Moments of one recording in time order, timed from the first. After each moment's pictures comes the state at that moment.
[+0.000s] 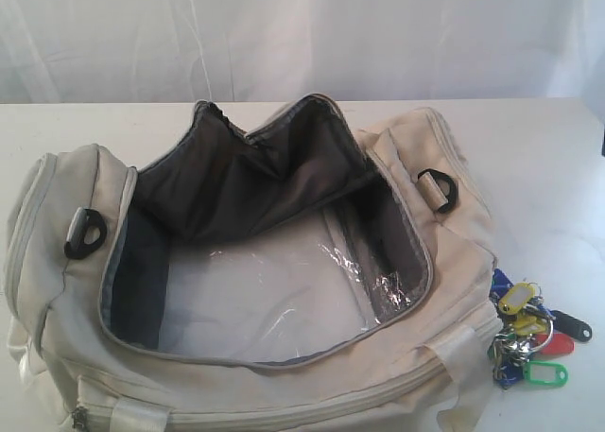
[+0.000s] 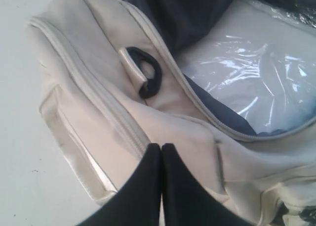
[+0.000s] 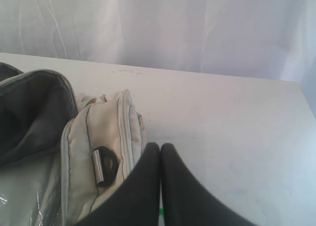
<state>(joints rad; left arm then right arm) -0.25 0.51 -0.45 -0.17 0.61 0.28 0.05 0.72 -0.69 -0.02 0.39 0.01</state>
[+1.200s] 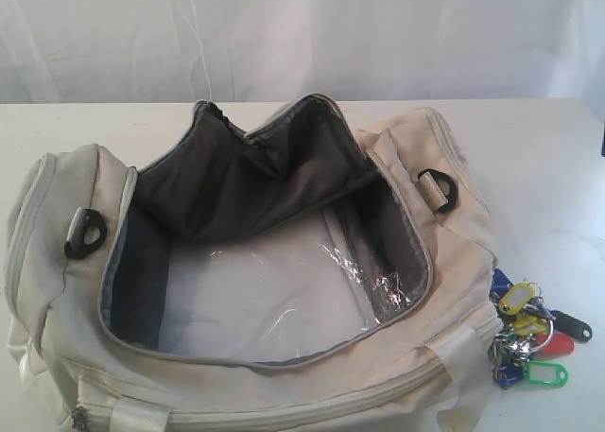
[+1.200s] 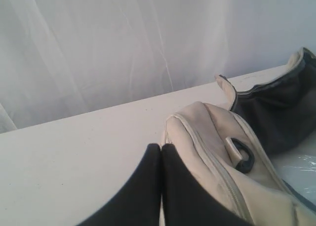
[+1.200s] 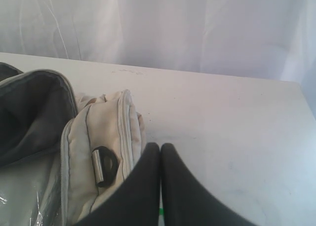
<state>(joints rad) 0.04 0.01 -0.42 -0.16 0.59 0.29 0.05 0.72 -0.69 -0.02 0.39 0.01</state>
